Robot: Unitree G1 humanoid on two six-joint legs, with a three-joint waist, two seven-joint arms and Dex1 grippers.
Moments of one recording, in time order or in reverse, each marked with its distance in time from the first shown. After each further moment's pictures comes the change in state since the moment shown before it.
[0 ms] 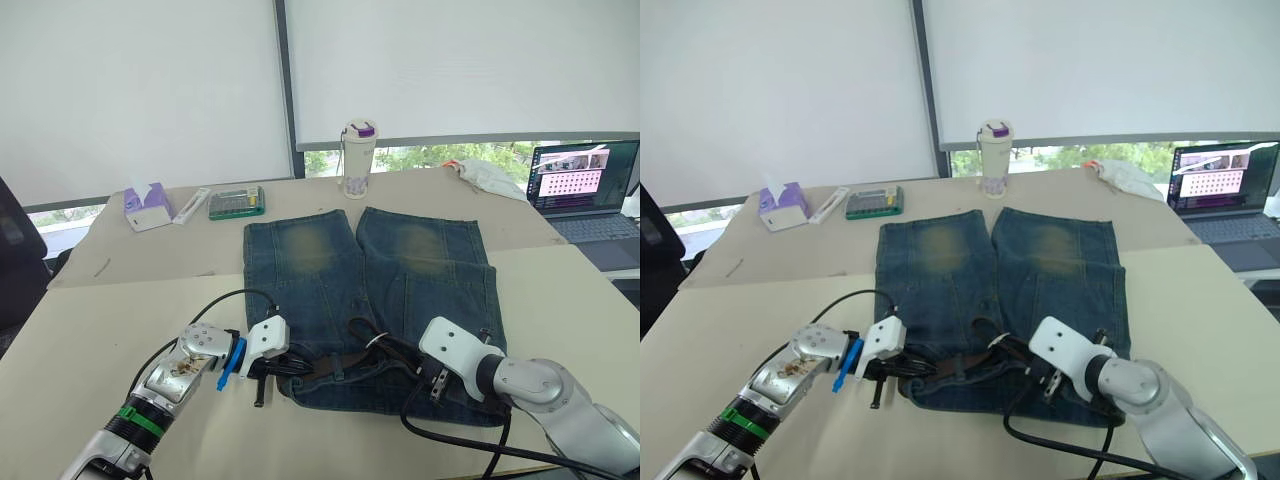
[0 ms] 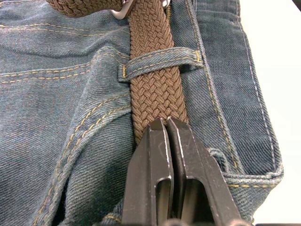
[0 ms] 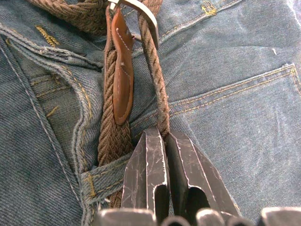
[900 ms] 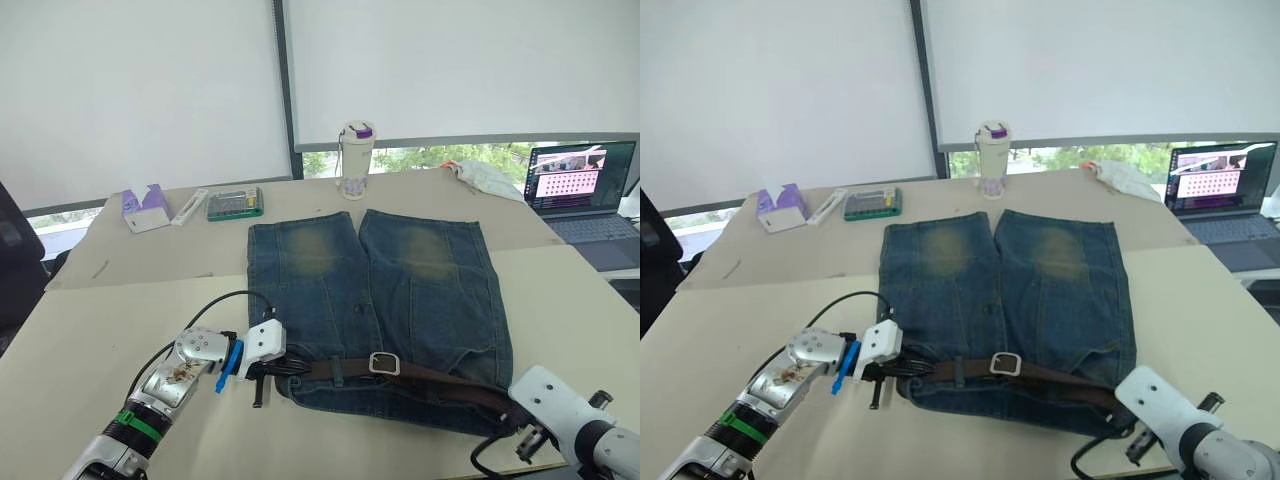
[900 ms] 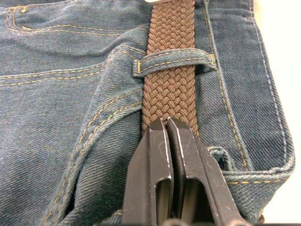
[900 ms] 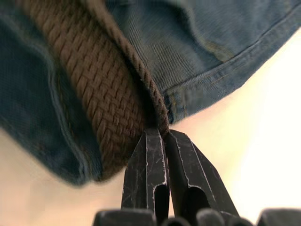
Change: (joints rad) left arm 0.055 0.002 0.048 0.019 -0.012 -0.090 0.023; right arm 0.602 0.130 -0.513 -0.117 -0.137 -0.087 0.071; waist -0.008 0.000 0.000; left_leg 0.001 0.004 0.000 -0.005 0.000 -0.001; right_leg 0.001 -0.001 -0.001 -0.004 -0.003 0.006
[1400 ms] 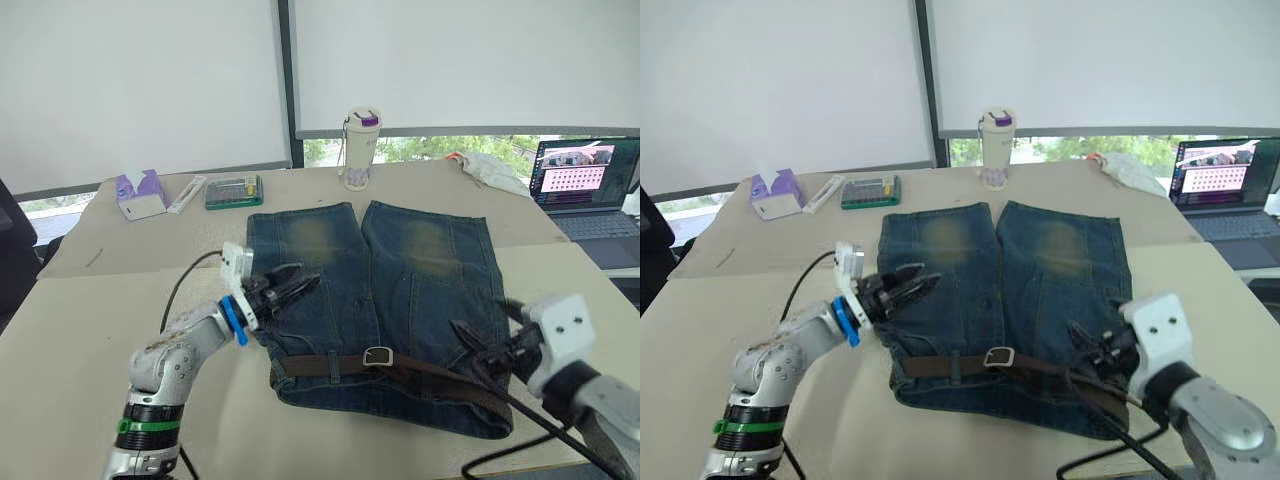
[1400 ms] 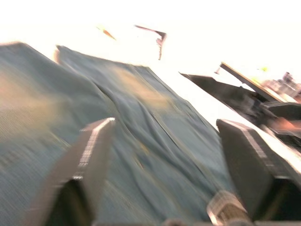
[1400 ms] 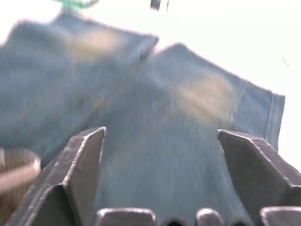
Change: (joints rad) left arm -0.052 -0.310 0.405 -0.399 -0.470 0.634 0.645; right arm -0.458 0.351 -0.099 -0.029 0.369 -0.019 -0.072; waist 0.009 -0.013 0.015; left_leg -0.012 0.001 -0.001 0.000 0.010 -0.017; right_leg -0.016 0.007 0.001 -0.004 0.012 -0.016
